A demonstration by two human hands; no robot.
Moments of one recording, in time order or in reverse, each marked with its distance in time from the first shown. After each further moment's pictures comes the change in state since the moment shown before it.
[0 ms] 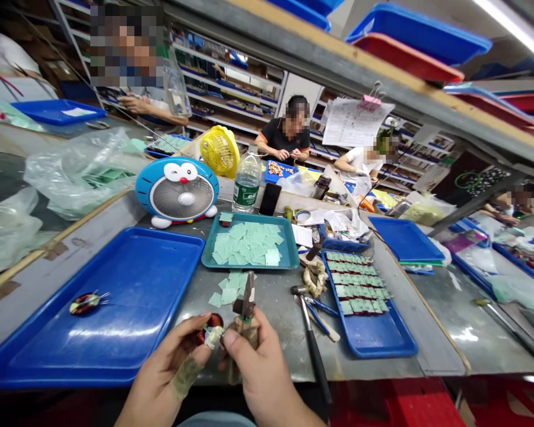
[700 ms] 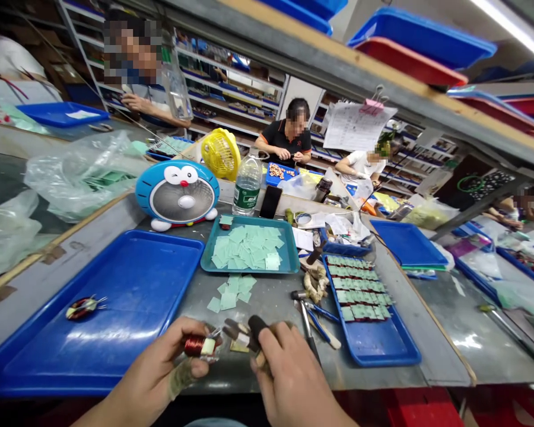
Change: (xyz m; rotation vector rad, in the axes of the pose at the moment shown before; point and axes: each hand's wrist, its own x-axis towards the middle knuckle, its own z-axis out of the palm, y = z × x) left_hand 0.032 0.018 -0.029 0.066 -0.390 0.026; right_hand -0.022 -0.043 -0.061 -1.572 -0.142 -0.510
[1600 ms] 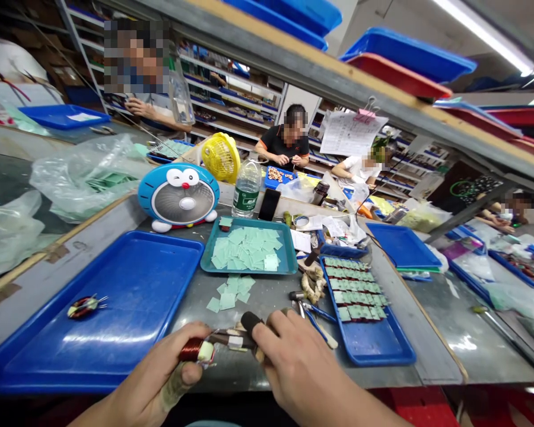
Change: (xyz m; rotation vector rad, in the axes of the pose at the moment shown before) left_hand 0.000 0.031 -0.002 0.155 0.003 0.238; right_hand 0.020 -0.015 -0.044 -0.179 -0.174 -0.128
